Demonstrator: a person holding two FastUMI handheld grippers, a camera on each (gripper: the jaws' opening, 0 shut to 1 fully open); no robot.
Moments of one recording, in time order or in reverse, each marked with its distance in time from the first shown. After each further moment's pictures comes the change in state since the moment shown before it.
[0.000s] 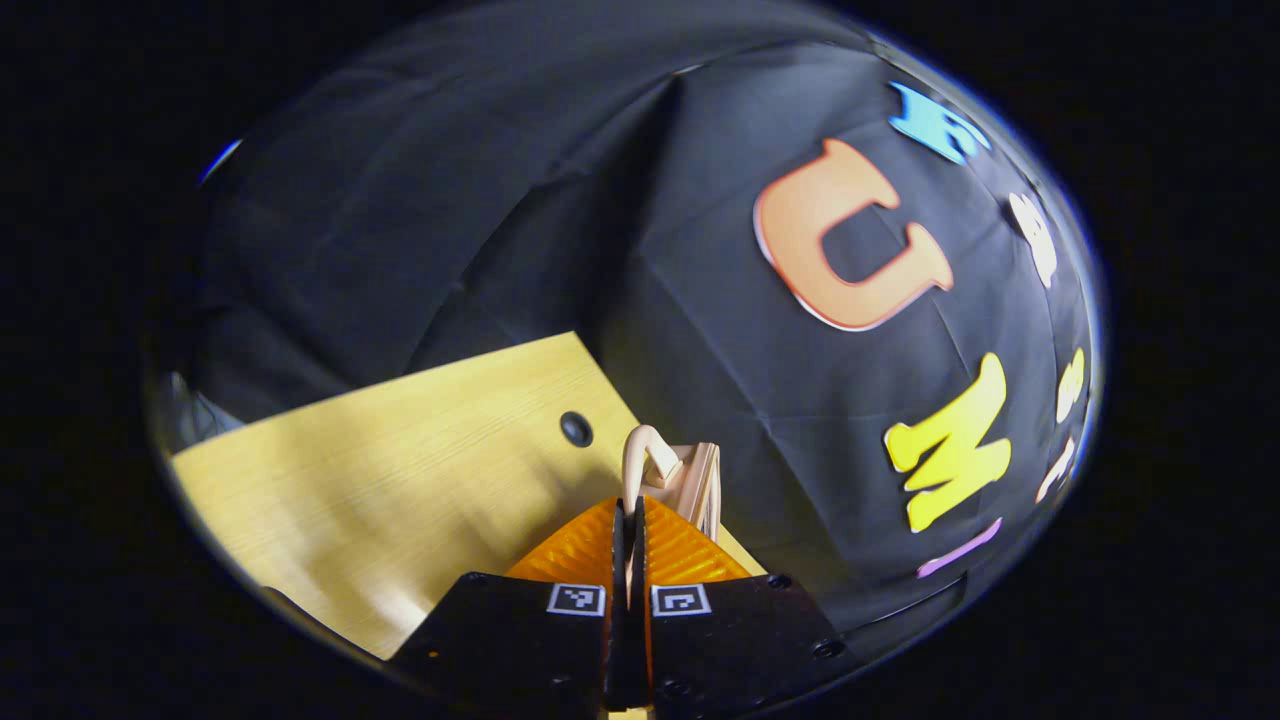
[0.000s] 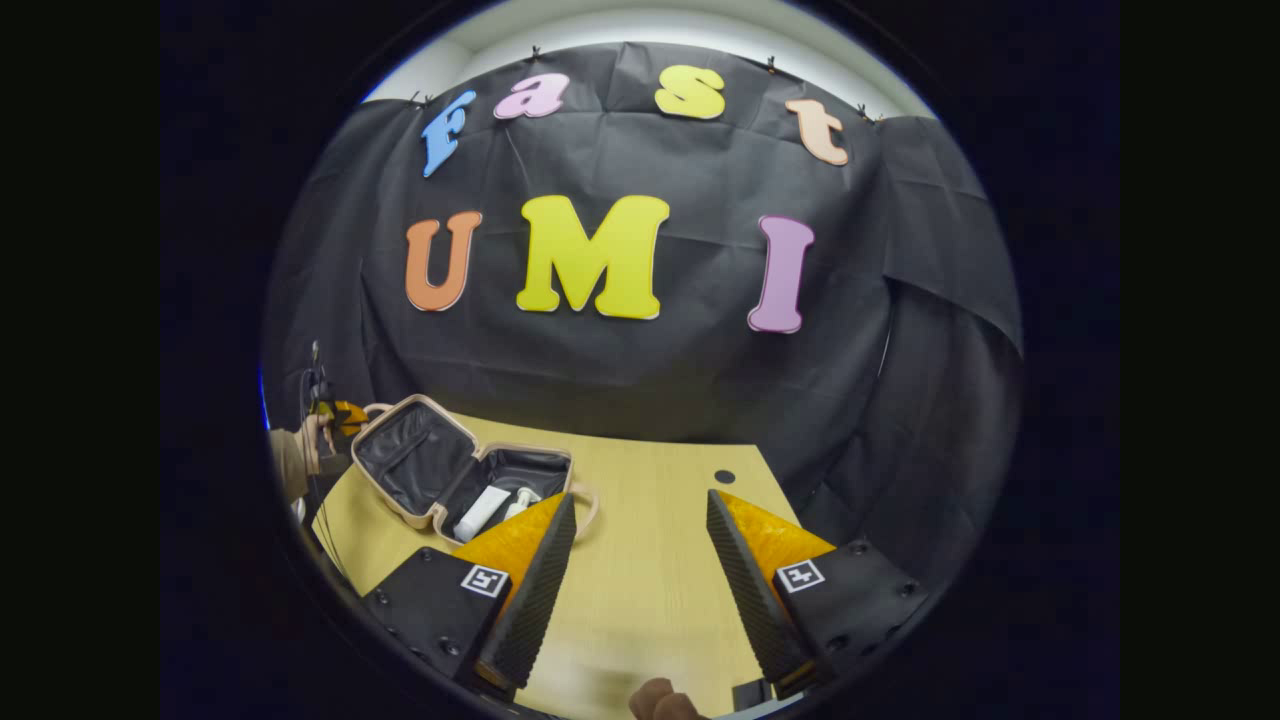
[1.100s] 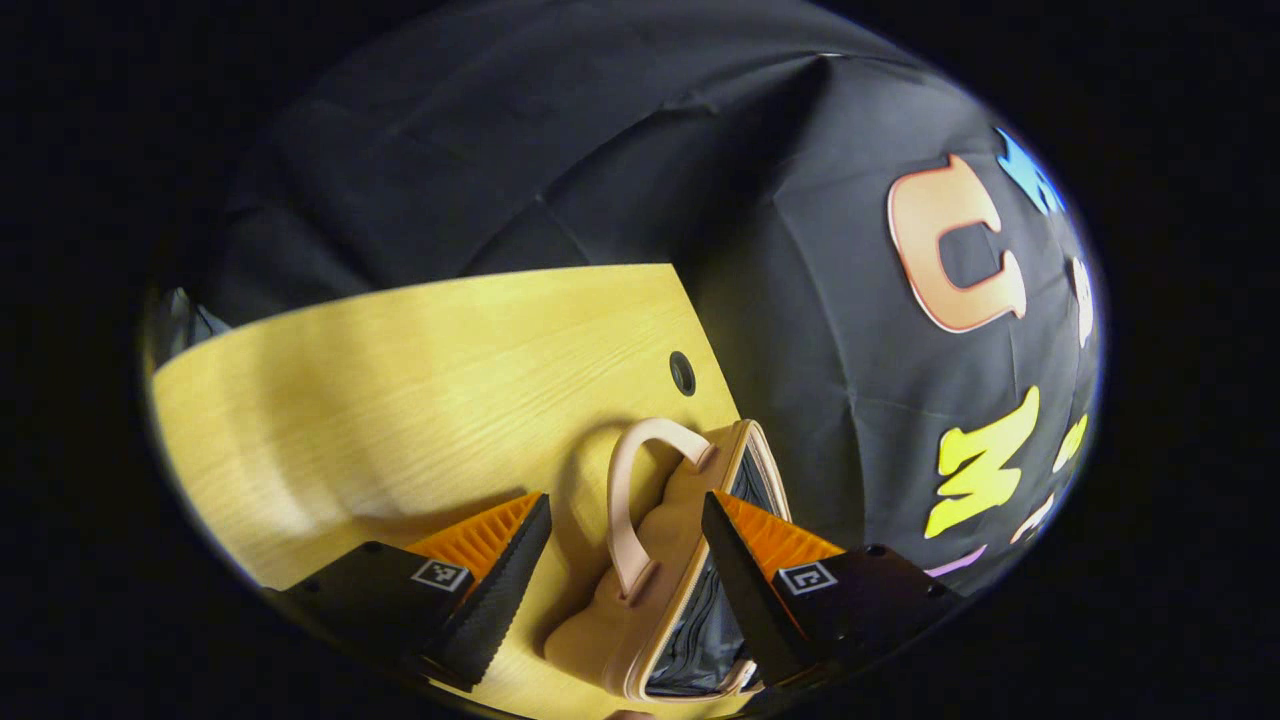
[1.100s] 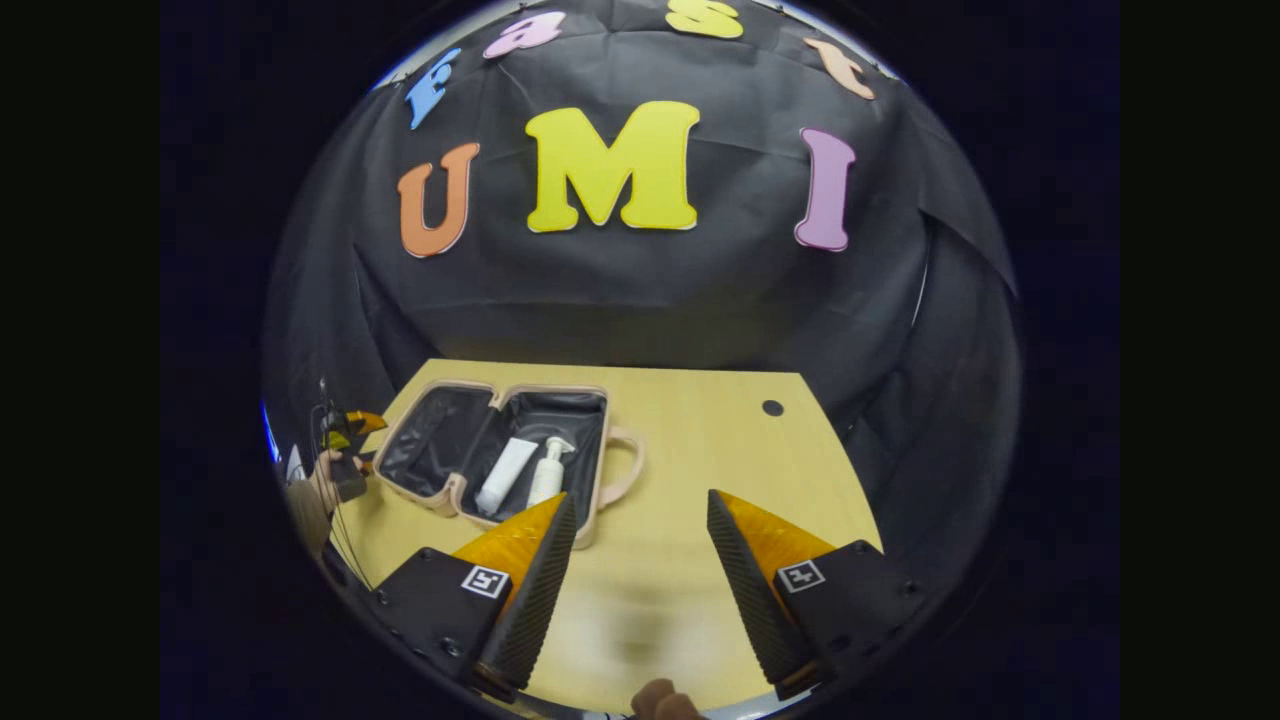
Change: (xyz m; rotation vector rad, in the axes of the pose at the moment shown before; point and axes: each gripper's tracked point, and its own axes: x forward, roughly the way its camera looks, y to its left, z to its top) left arm 0.052 0.131 -0.075 -0.332 0.202 0.031; right arm 0.052 0.055 -0.064 0.059 0.304 0.037
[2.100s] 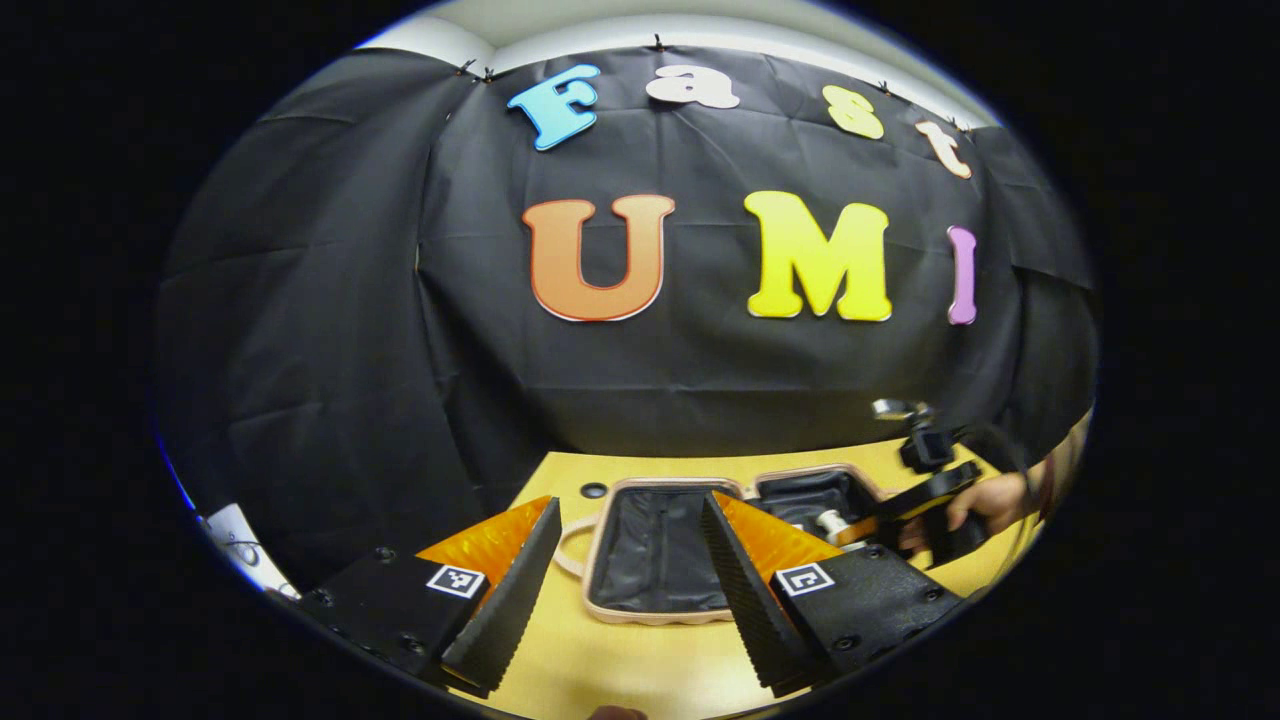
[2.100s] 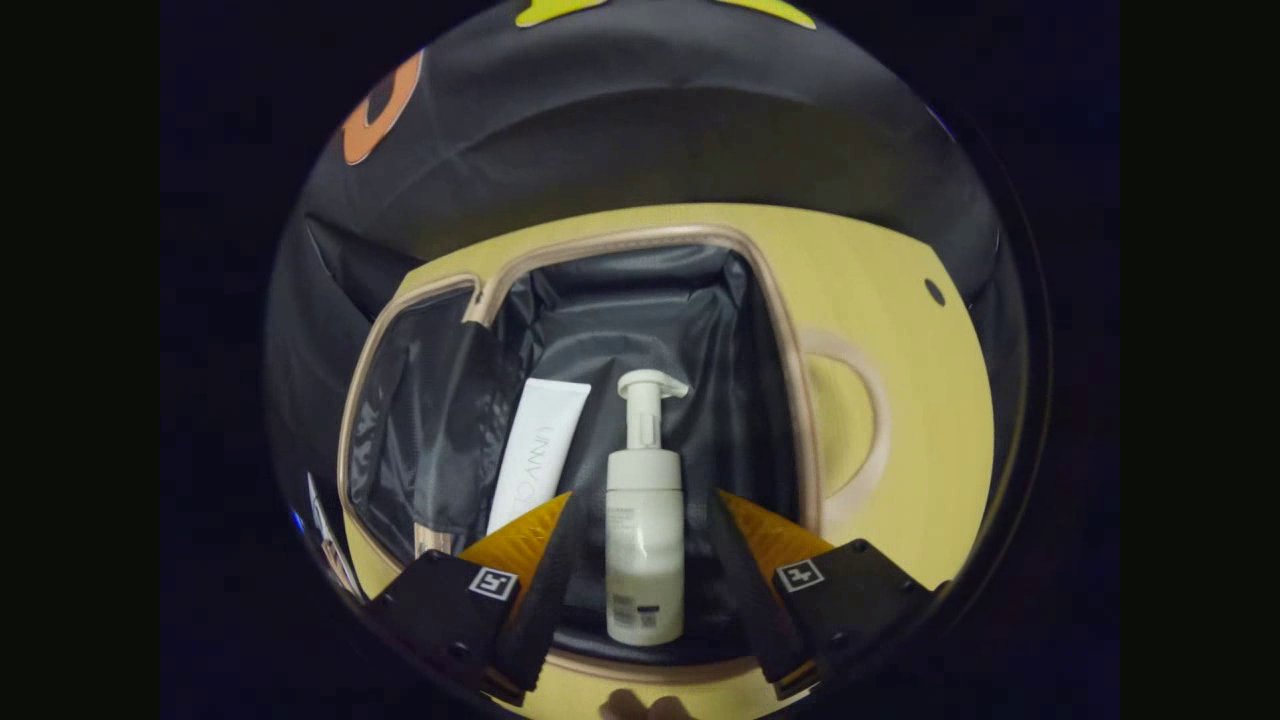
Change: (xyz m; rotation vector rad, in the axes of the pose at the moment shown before) left arm -0.211 -0.175 -0.057 1.205 -0.385 0.063; right arm 0.256 0.162 -0.062 0.062 0.422 0.170
